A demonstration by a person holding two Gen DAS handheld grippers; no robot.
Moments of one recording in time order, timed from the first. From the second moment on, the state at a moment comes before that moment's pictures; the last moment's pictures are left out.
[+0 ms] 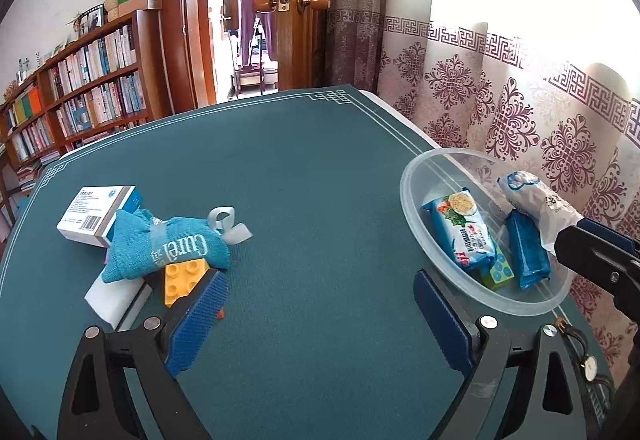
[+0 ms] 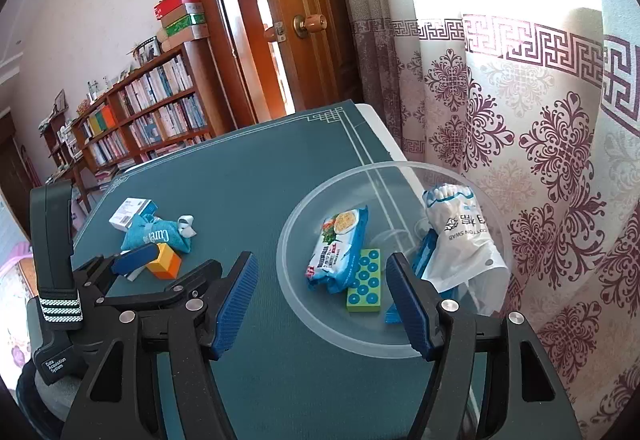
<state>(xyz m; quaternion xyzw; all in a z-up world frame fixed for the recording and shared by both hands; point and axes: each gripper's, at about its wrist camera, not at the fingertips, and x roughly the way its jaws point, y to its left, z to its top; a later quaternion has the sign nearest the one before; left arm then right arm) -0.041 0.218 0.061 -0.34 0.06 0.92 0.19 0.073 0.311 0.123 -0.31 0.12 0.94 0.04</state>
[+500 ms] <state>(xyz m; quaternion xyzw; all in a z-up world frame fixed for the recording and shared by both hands) -0.040 0.165 0.062 -0.33 0.05 0.93 0.15 0.053 0.259 0.087 -0.35 0.15 0.93 0.02</state>
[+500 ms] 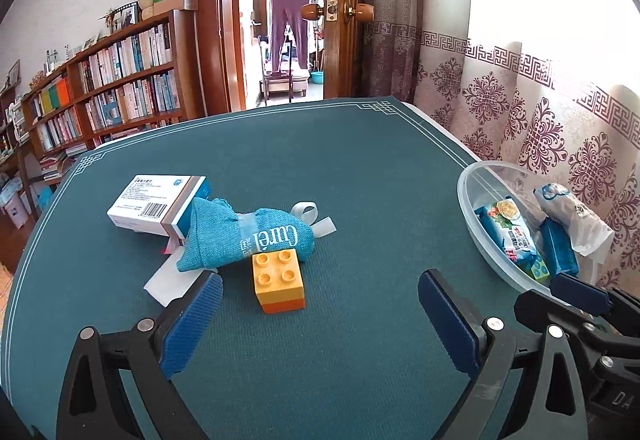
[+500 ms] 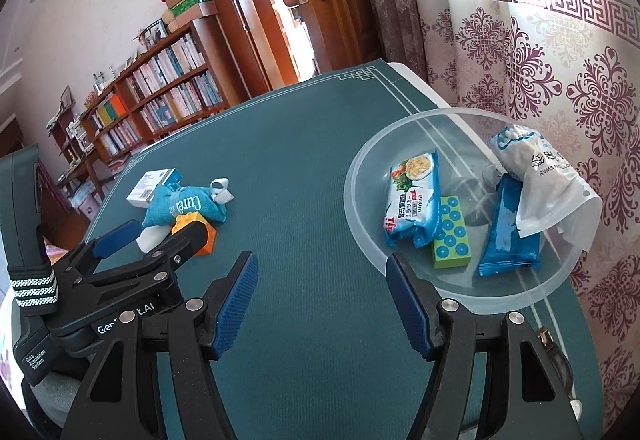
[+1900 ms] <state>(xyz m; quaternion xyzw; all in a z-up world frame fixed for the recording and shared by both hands) -0.112 0.081 0.012 -0.41 0.03 0.91 0.10 0.021 0.190 0.049 -0.40 0.14 0.91 -0.05</state>
